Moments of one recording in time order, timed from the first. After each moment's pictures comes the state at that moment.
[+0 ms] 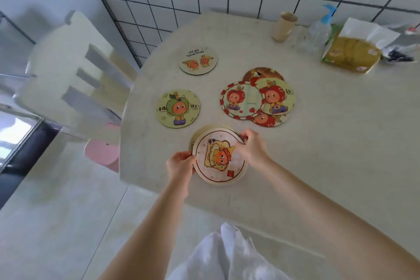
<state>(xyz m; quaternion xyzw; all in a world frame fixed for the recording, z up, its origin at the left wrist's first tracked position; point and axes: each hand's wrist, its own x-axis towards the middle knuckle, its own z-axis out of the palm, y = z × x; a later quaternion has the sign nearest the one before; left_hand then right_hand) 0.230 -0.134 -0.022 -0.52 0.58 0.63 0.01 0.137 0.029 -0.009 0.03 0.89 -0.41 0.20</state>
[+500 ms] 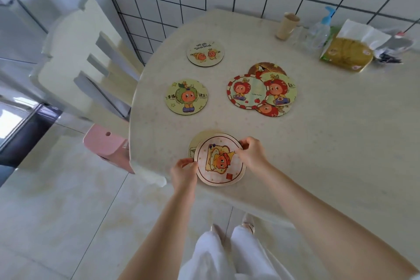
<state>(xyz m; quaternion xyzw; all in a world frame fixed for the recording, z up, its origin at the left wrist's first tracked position) 0.303 -0.135 -0.033 -0.53 0.56 0.63 -0.01 0.205 0.017 -0.018 0.09 0.88 -0.42 0.22</state>
